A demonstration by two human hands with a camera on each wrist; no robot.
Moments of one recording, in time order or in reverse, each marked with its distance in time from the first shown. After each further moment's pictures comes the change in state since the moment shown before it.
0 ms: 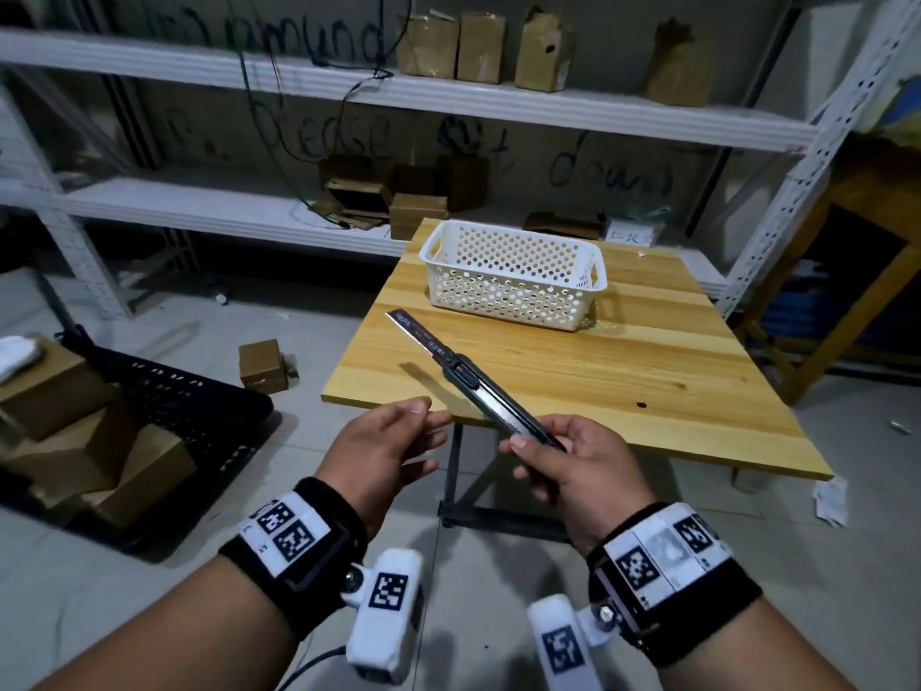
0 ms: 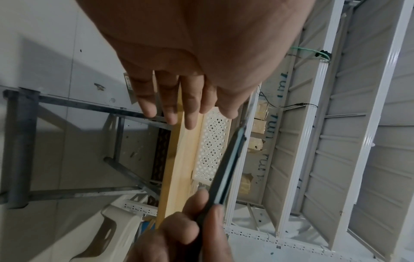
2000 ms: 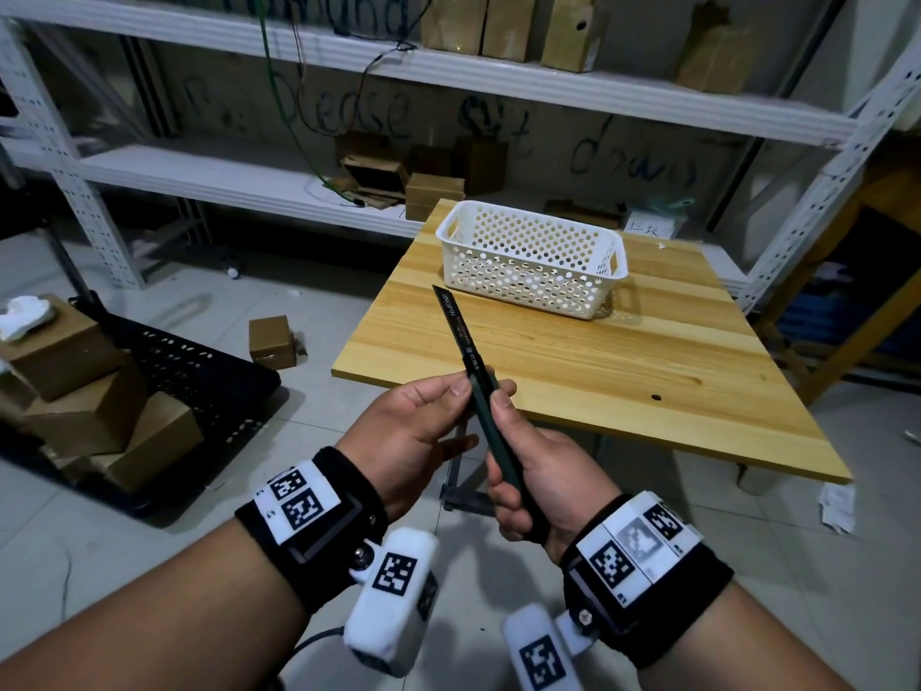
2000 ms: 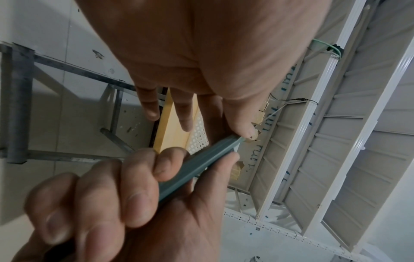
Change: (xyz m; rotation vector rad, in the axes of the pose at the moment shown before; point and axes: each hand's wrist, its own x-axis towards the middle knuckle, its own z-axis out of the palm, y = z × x) left_hand -0.015 0.007 0.014 -0.103 -0.322 0.084; right_hand -0.015 0.000 0.033 -0.144 -0.267 0.201
